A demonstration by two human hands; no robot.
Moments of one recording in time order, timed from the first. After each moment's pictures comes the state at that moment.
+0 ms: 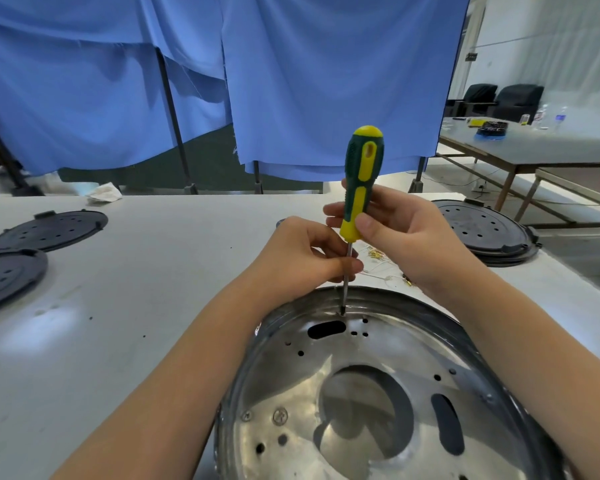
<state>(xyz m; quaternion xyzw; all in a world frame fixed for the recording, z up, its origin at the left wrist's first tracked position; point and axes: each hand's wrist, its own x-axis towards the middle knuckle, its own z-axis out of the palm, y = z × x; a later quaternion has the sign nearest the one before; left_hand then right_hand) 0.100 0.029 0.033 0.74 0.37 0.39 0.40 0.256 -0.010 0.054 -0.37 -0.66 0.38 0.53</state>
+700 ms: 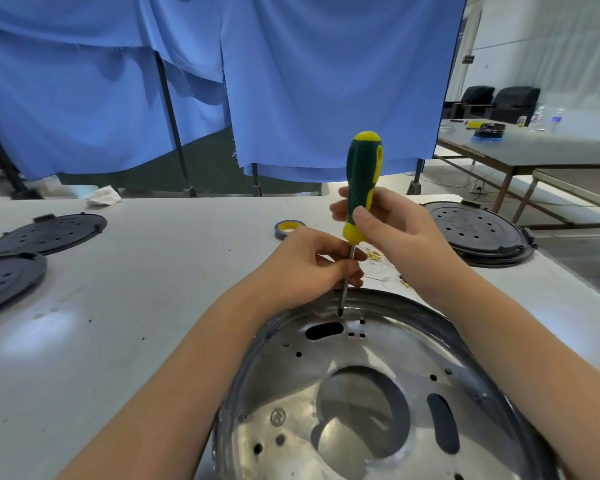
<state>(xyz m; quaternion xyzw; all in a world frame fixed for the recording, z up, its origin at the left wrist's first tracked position) 0.104 0.022 0.034 0.77 0.37 0.32 0.40 0.253 -0.010 0.053 -0.41 -0.65 0.34 0.55</state>
